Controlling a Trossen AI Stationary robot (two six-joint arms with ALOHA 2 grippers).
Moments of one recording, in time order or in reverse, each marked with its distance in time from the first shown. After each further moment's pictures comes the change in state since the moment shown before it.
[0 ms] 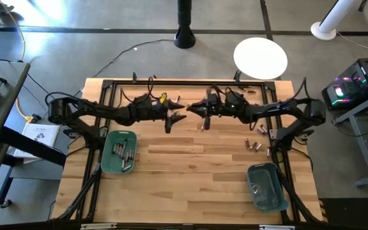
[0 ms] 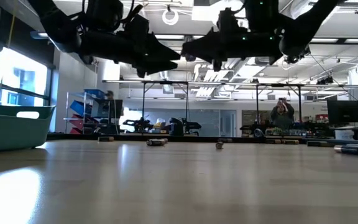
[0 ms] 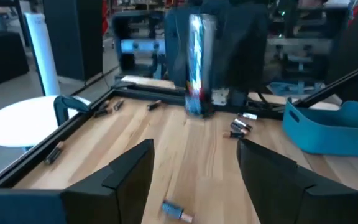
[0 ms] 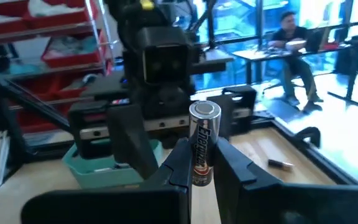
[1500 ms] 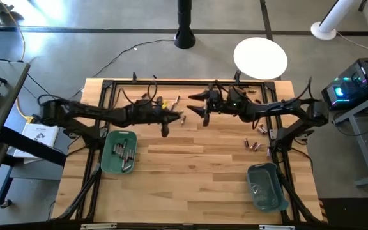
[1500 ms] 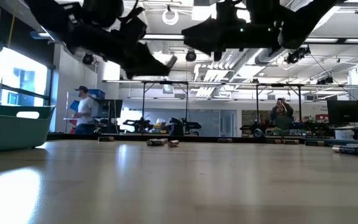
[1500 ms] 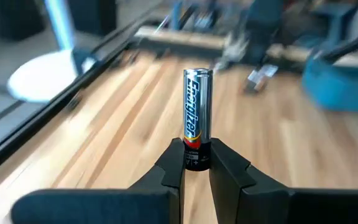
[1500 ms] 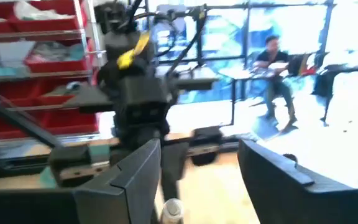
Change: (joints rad) left arm -0.062 -0.132 0.001 -0.351 -0.144 0.008; right arm -0.005 -0.045 0.040 -0.014 0.083 -0.084
